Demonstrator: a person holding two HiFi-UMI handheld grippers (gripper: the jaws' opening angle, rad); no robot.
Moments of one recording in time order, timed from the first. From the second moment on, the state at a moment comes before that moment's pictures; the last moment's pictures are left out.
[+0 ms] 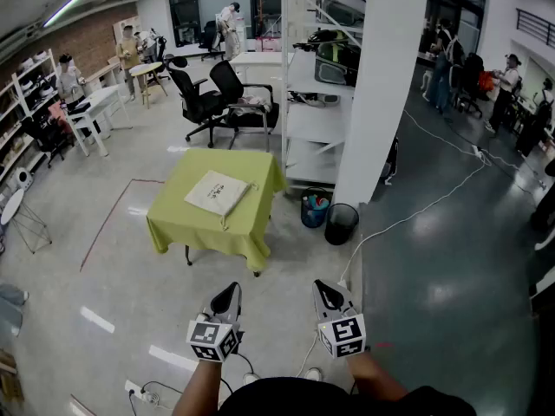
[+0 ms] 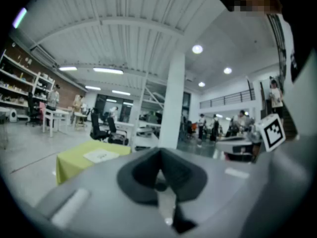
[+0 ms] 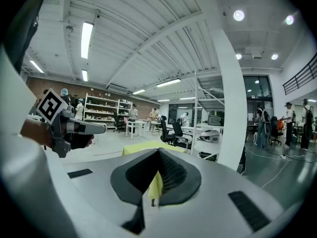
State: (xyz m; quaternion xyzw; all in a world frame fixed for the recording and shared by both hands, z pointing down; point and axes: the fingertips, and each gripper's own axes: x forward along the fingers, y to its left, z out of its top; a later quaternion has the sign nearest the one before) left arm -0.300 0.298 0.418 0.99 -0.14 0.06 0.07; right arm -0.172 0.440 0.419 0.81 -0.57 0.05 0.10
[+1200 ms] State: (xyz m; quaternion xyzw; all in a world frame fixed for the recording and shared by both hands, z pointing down) left arm -0.273 0.349 0.439 0.96 -0.26 0.12 0.05; right arm -0.118 0.500 0.419 0.78 -0.62 0.07 0.03
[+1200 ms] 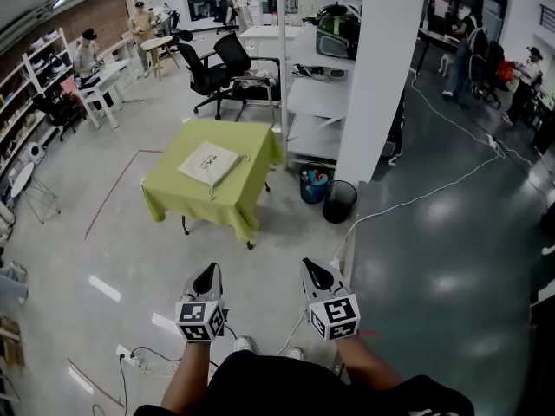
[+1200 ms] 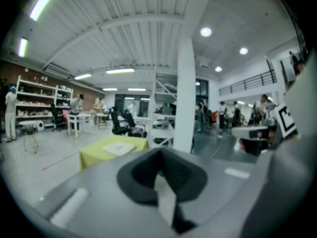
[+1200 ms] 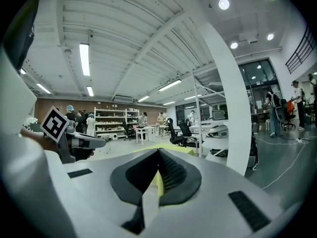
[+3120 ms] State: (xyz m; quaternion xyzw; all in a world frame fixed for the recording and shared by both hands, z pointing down) left arm -0.170 0.077 0.496 0.96 -0.23 0.12 0.08; right arm -0.020 0.216 0.438 0.79 -0.59 0.03 0.17
